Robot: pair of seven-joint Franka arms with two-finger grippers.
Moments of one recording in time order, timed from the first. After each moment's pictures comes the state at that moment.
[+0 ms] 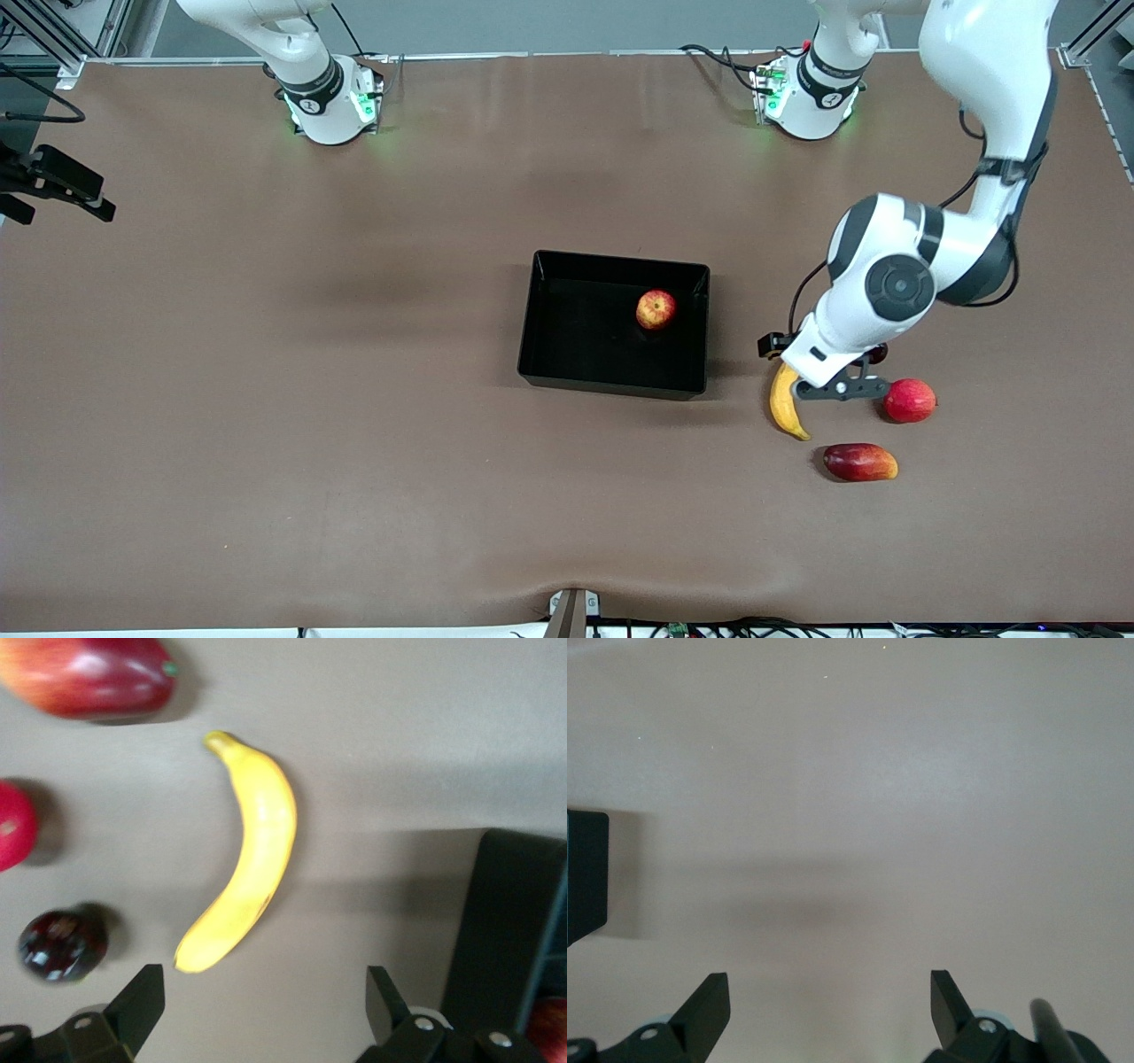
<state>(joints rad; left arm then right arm) -0.08 0.45 -0.22 -1.81 0.14 2.16 -0.30 0.12 -0.05 -0.18 -1.53 0.03 1.49 -0.06</state>
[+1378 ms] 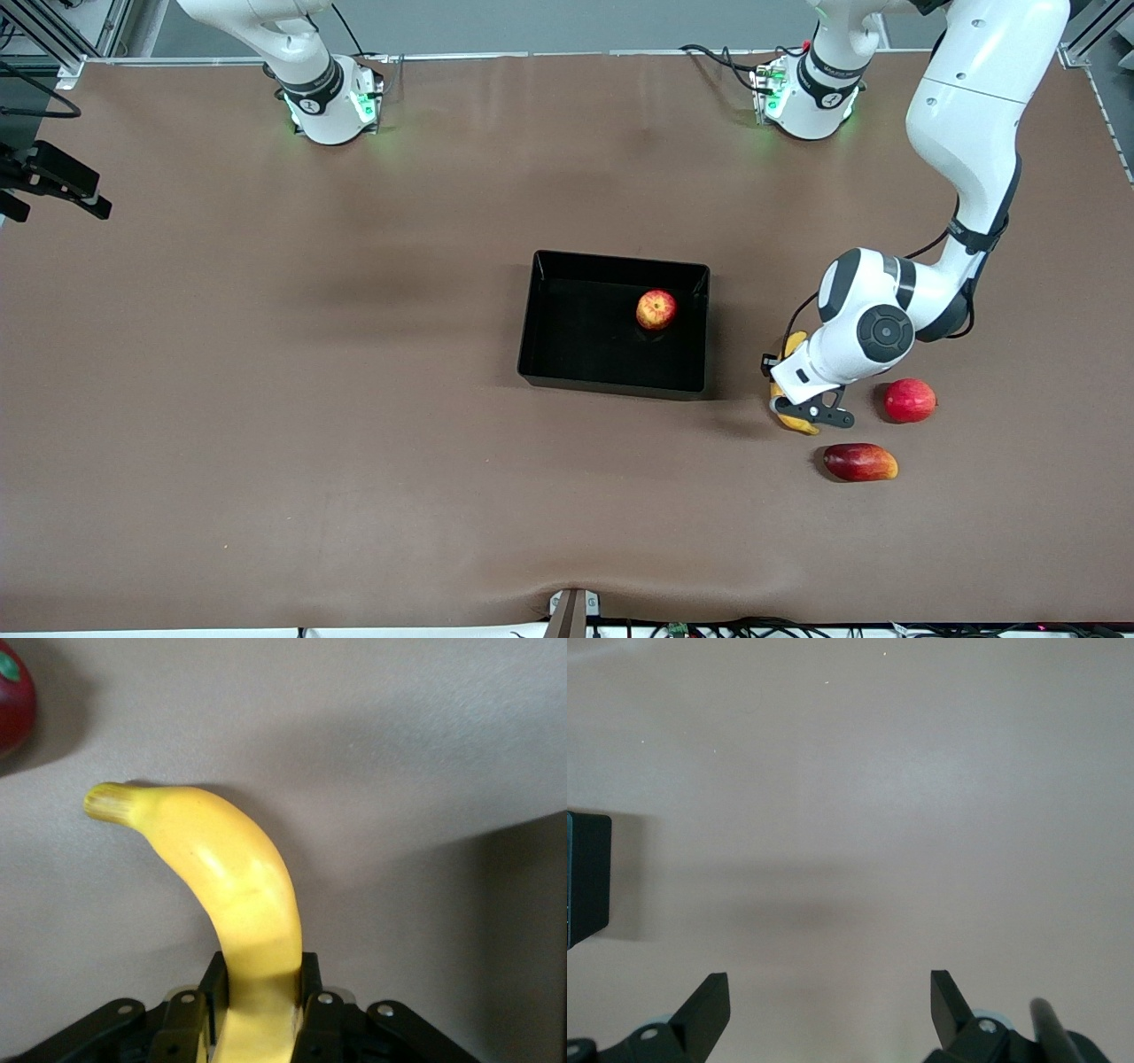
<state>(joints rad) -0.01 0.59 -0.23 -1.83 0.14 2.35 -0.06 0.12 -0.05 -0.17 -1.52 0.03 1.49 -0.06</state>
